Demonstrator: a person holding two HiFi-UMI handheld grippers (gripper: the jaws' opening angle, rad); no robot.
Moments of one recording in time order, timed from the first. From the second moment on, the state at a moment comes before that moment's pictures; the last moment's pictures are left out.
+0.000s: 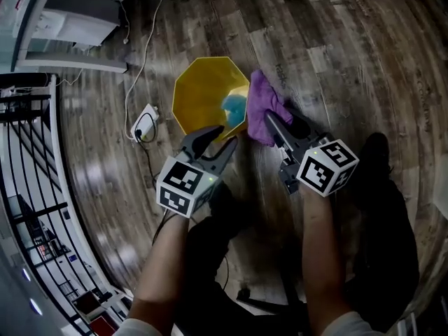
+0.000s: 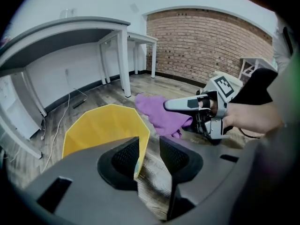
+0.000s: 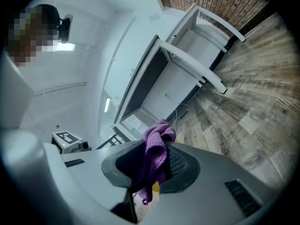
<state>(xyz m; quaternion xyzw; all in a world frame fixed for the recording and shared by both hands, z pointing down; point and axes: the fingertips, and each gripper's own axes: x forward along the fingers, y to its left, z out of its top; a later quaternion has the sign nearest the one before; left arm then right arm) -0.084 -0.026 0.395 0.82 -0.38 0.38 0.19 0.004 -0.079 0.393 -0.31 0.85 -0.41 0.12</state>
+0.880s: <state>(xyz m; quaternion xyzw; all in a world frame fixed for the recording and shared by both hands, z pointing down) -0.089 -0.031 0.447 0.80 -0.31 0.49 0.18 -0.017 -0.072 0.423 -0.26 0.84 -0.44 0.16</state>
